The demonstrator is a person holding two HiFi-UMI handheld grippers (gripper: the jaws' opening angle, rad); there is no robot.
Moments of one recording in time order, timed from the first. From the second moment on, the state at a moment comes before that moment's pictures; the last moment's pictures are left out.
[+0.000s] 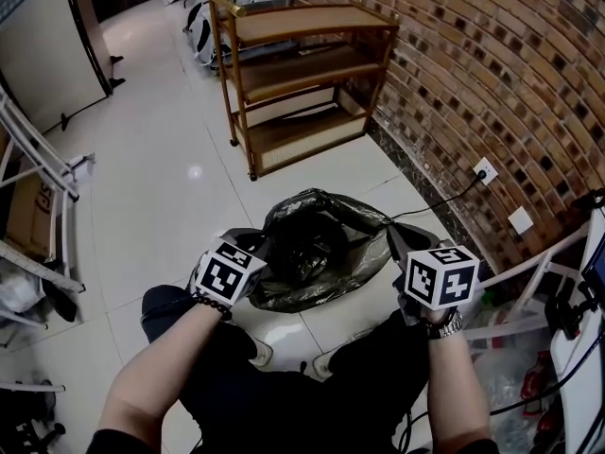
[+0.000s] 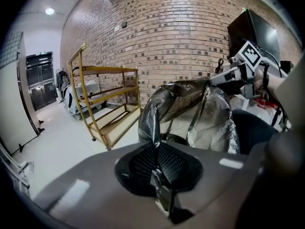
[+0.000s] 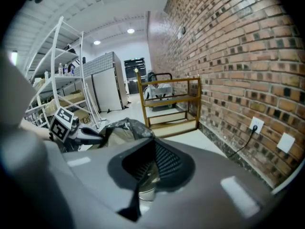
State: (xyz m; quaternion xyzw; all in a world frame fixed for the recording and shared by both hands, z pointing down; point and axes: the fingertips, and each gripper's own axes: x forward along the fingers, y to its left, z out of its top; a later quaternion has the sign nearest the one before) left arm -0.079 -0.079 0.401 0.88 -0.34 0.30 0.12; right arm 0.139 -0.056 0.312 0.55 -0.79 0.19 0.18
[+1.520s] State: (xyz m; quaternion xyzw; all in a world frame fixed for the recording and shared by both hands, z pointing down) left arm -0.060 -0.139 0.470 0.86 -0.31 0.35 0.20; right arm 0.156 -0.112 0.409 0.54 -0.76 0.29 0.22
